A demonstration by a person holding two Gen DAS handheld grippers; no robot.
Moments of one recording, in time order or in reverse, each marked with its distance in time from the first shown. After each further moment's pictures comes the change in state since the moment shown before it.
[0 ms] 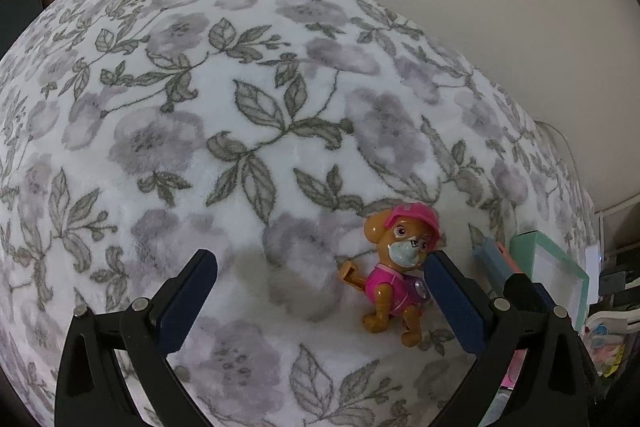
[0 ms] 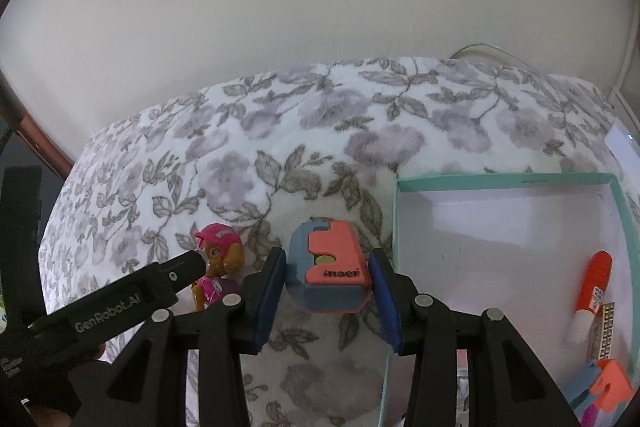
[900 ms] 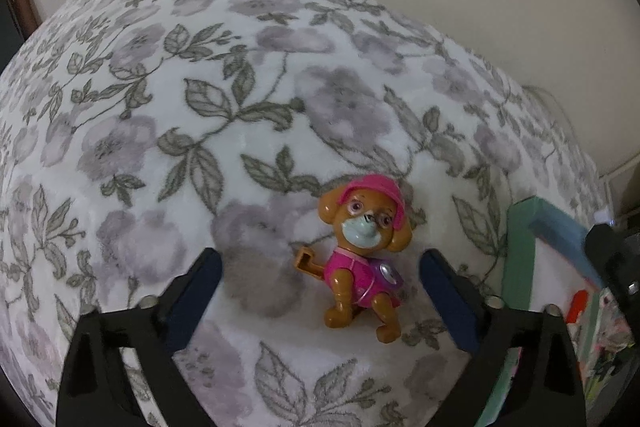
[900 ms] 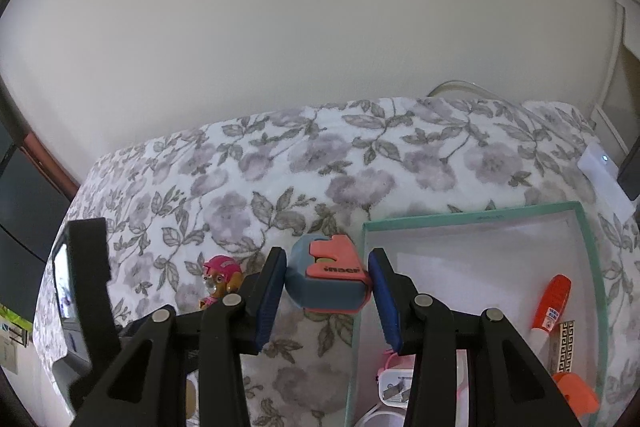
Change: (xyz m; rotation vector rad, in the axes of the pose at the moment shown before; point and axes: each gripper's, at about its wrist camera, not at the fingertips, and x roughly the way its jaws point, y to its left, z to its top) left arm 0.014 -0.028 -0.011 0.136 -0.007 0.025; right arm -0.039 -0.020 0.009 0.018 -0.085 -0.001
